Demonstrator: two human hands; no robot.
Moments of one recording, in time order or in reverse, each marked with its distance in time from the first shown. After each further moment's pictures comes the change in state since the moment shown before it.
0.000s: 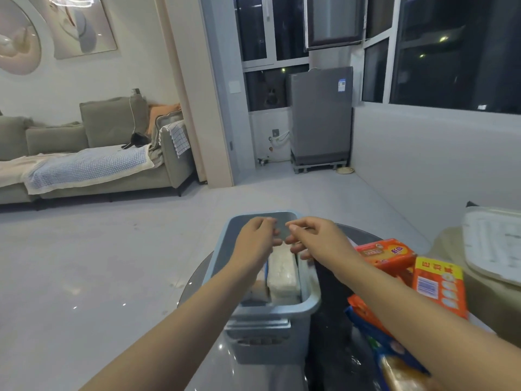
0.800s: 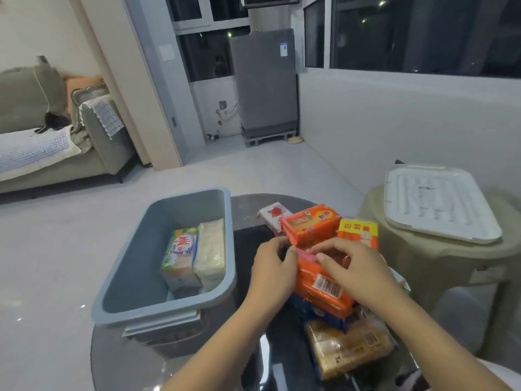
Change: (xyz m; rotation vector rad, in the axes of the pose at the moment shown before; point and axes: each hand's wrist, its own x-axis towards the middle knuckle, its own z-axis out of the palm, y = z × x) left_hand -0.057 -0.048 0.138 0.145 -0.262 0.090; right_hand -0.089 0.101 -0.117 -0.417 0.233 -0.021
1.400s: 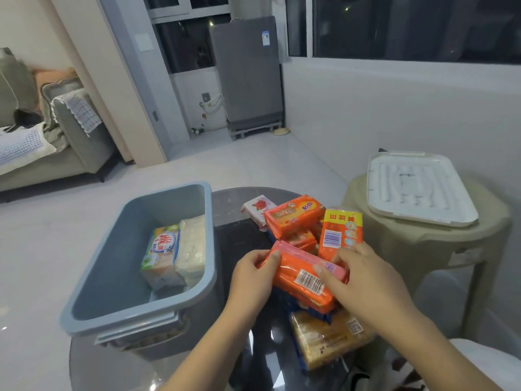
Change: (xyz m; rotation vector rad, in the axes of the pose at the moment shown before) left_hand -0.004 -0.026 0.003 -0.106 -0.018 -0.199; right_hand -0.031 0.020 -0.008 -0.469 0.030 0.136
